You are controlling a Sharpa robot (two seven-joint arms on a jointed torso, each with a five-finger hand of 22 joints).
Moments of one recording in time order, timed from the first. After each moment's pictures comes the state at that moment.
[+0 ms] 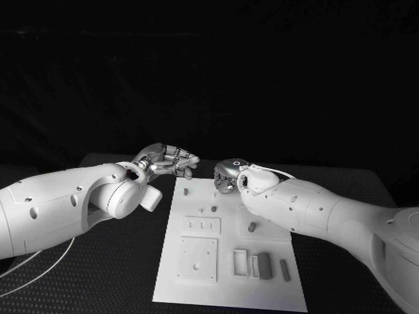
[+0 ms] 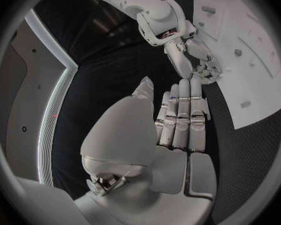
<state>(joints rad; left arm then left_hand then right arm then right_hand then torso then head) 1.41 -0.77 -0.17 1.43 -0.23 -0.27 0.15 1.51 -0.06 0.04 0.29 0.05 0.78 0.20 0.34 0.46 1.11 0.14 0.09 0.22 1.01 0.07 0.42 0.75 0.04 1.03 -0.01 0.13 0.93 1.26 -0.18 -0.22 0.68 -1.54 -0.32 -0.07 1.07 -0.06 0.68 -0.21 0.15 0.92 0.14 0.30 0.54 1.11 0.05 0.38 1.05 0.97 -0.04 1.23 0.79 0.26 0.95 0.07 0.87 1.31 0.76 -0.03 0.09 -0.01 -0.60</state>
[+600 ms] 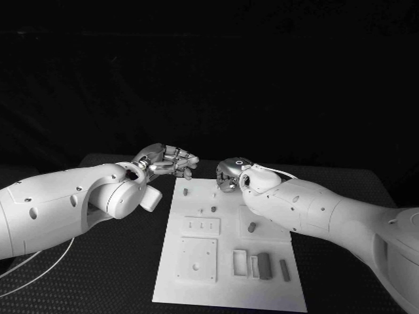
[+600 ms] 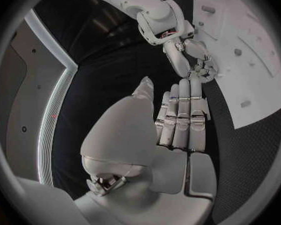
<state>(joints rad) 1.41 -0.76 -0.17 1.43 -0.23 -0.27 0.15 1.51 -0.06 0.04 0.29 0.05 0.78 0.20 0.34 0.46 1.11 0.14 0.09 0.22 1.01 0.07 0.42 0.75 0.04 1.03 -0.01 0.13 0.93 1.26 -0.19 -0.22 0.68 -1.54 -0.34 -0.09 1.07 -0.06 0.67 -0.21 0.15 0.92 0.14 0.30 0.55 1.11 0.05 0.39 1.04 0.97 -0.04 1.24 0.79 0.25 0.95 0.07 0.87 1.31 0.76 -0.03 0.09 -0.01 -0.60</state>
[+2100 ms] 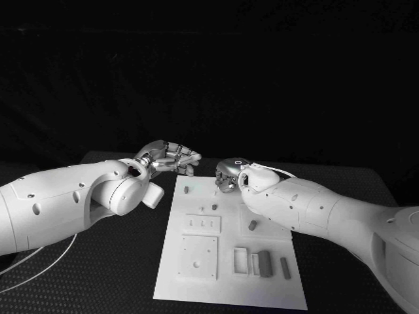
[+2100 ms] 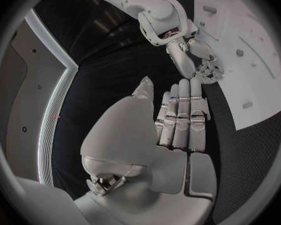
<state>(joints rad) 1.41 -0.76 -0.17 1.43 -0.23 -0.27 0.15 1.51 -0.06 0.04 0.29 0.05 0.78 0.20 0.34 0.46 1.11 0.14 0.08 0.22 1.01 0.07 0.41 0.75 0.05 1.03 -0.02 0.13 0.93 1.26 -0.18 -0.22 0.67 -1.52 -0.30 -0.08 1.07 -0.09 0.66 -0.17 0.15 0.89 0.17 0.26 0.53 1.10 0.05 0.39 1.02 0.95 -0.04 1.25 0.76 0.24 0.94 0.08 0.86 1.31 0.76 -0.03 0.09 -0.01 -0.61</state>
